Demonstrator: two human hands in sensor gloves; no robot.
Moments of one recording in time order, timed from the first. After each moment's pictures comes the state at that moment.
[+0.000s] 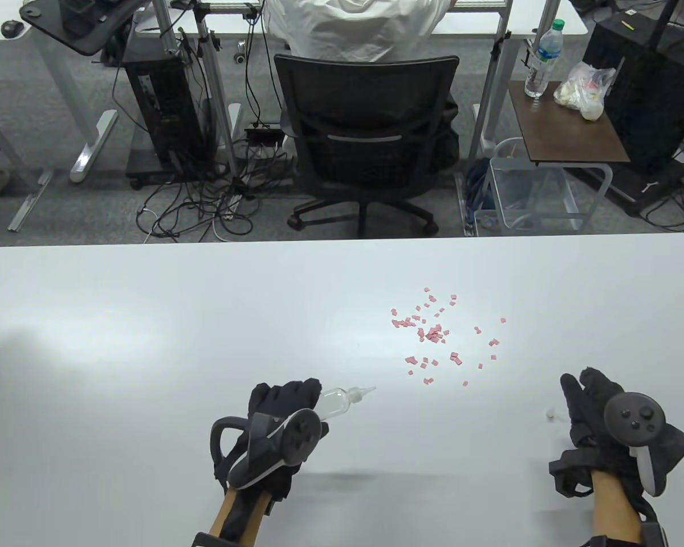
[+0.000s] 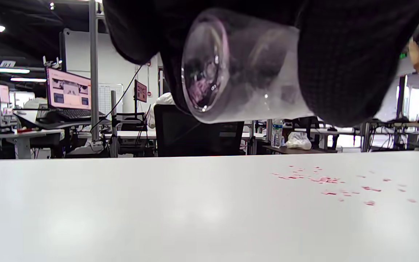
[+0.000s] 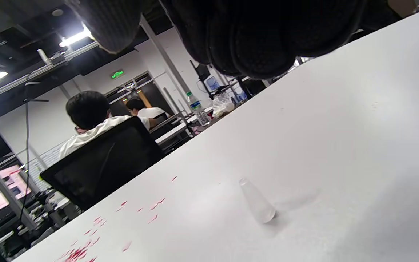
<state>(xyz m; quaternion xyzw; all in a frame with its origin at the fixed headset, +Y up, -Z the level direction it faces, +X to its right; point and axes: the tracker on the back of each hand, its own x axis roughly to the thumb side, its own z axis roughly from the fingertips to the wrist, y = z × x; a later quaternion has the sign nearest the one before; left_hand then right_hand) -0.135 -0.680 -0.268 0.07 -0.12 0.04 0.99 0.350 -0.722 -0.279 -0.20 -0.14 0.93 0.27</state>
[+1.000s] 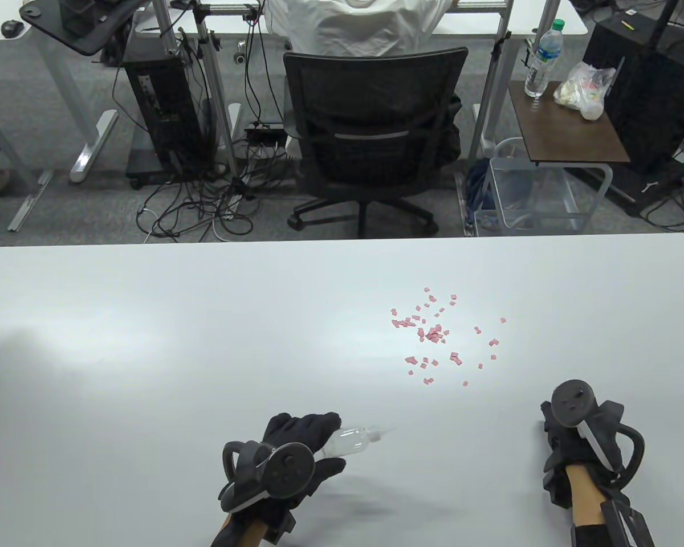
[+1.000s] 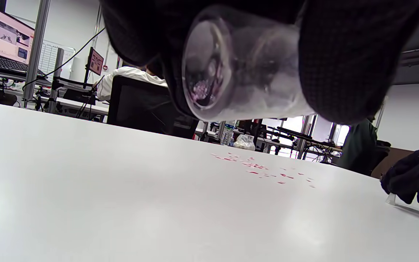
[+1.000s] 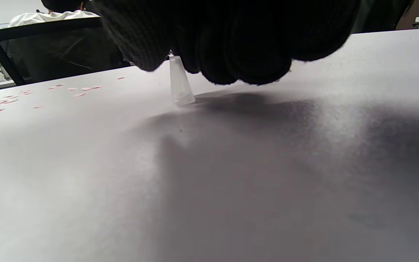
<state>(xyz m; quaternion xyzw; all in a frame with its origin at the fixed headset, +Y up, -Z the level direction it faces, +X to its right) -0.132 -0.714 -0.254 0.05 -0.22 0.13 0.97 0.329 -0.765 -0.309 -0.22 0.00 0.97 0.09</state>
